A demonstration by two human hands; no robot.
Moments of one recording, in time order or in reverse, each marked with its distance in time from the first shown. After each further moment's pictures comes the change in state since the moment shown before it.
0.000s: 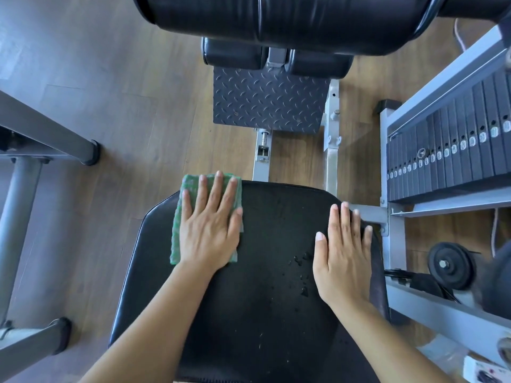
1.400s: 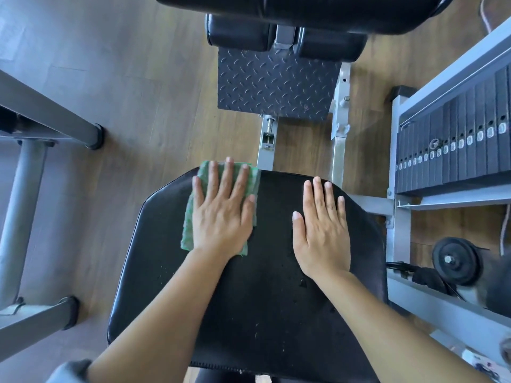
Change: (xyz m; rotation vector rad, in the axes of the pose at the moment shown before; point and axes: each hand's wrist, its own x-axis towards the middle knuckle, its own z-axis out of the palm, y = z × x) left_hand 0.004 0.024 0.003 0.004 -0.012 -0.013; right_hand 0.024 -0.022 0.015 0.013 -0.040 -0.180
